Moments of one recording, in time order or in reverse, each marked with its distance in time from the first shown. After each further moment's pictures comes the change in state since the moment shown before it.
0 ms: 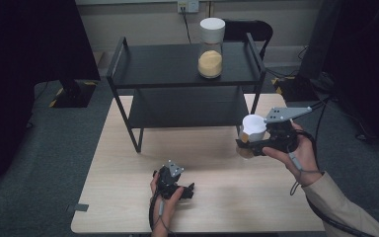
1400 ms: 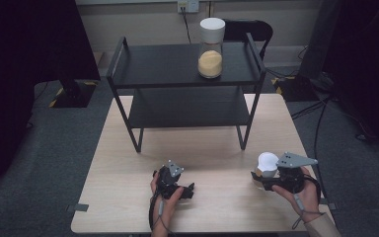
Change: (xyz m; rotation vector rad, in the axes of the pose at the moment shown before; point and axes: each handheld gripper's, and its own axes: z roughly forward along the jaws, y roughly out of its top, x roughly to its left) left arm 0.000 0.000 0.000 0.000 -0.001 -0.002; right arm 0.021 -0.149 0.015 0.004 -0.123 0.065
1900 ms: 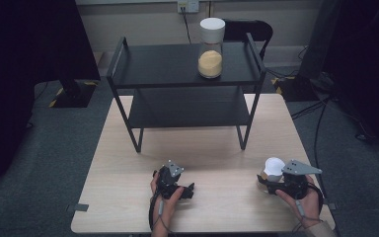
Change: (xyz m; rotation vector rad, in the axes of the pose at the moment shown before) left arm 0.000 0.000 0.000 0.000 0.000 0.001; right arm 0.003 -0.046 0.003 -0.016 -0.102 0.055
